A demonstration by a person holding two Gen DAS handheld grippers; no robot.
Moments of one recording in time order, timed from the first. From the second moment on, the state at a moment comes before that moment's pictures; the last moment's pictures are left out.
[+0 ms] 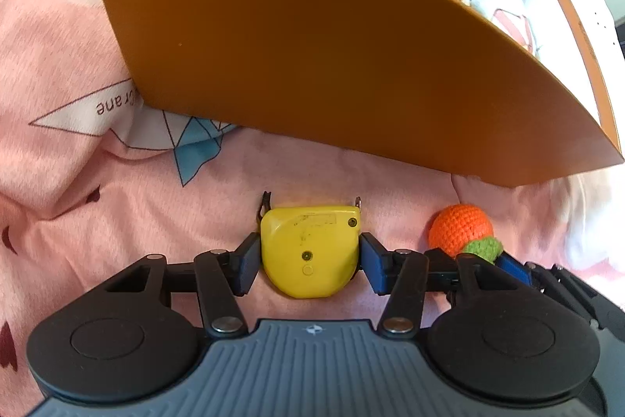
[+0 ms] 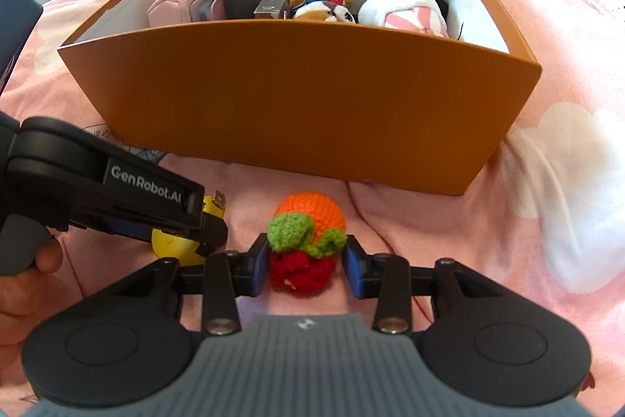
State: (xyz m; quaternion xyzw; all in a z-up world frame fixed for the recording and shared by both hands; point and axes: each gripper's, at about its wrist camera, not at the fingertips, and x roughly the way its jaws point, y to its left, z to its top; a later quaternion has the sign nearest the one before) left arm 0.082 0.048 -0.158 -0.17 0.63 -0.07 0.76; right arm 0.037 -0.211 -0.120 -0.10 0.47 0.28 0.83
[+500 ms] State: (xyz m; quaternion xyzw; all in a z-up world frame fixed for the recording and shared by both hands) left arm 0.067 0.074 -0.082 -0.12 0.56 -0.19 0.80; right arm 0.036 -0.222 -0.072 -0.08 0.42 0.31 0.85
